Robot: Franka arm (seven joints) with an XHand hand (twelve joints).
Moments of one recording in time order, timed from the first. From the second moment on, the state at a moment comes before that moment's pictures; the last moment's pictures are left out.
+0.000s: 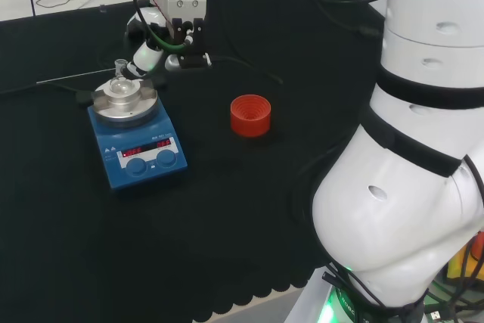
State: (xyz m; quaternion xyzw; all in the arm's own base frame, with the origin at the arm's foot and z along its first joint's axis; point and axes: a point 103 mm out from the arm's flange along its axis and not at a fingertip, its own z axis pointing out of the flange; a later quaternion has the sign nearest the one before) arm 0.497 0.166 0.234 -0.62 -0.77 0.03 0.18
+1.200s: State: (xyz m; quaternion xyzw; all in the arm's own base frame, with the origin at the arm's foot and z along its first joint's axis) arm 0.379 0.152 0.226 -0.64 -0.74 0.10 0.18
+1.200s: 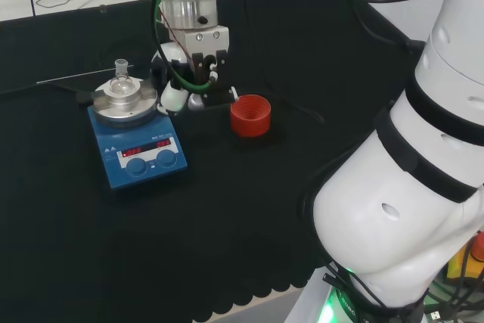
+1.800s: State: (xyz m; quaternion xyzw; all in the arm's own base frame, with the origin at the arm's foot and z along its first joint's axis) arm 0.348 0.158 0.207 -0.61 -0.74 0.16 0.21
